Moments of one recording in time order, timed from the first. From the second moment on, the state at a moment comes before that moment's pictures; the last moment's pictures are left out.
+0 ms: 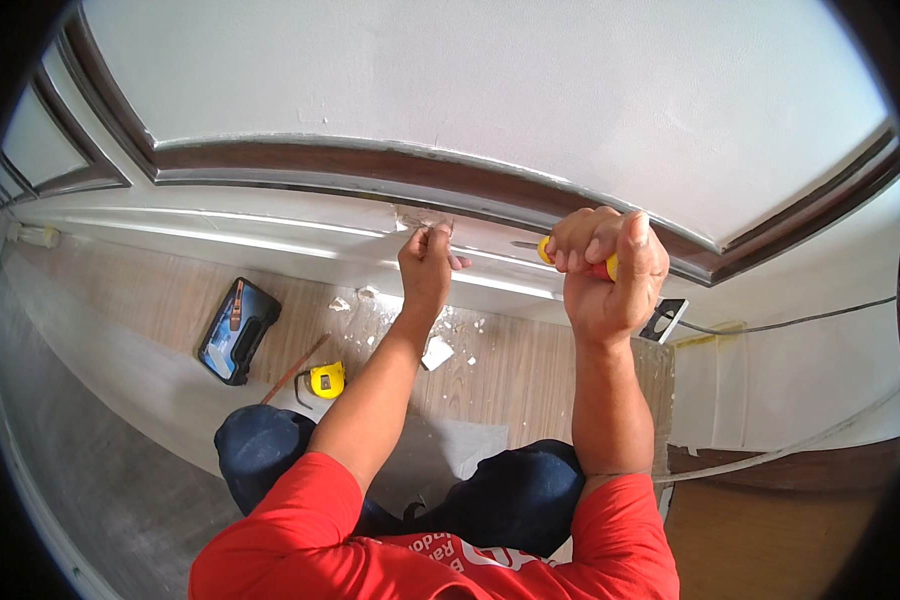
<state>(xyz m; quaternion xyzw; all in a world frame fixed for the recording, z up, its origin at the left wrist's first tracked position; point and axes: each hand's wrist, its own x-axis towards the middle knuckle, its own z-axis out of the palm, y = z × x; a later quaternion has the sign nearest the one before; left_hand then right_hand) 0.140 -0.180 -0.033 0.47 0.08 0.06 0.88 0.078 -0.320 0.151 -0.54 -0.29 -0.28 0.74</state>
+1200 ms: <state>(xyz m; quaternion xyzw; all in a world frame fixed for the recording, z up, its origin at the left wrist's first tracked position) 0.069 -0.136 -0.115 0.85 -0.09 0.21 0.47 0.069 -0.307 0.159 -0.54 -0.31 -0.27 0.73</state>
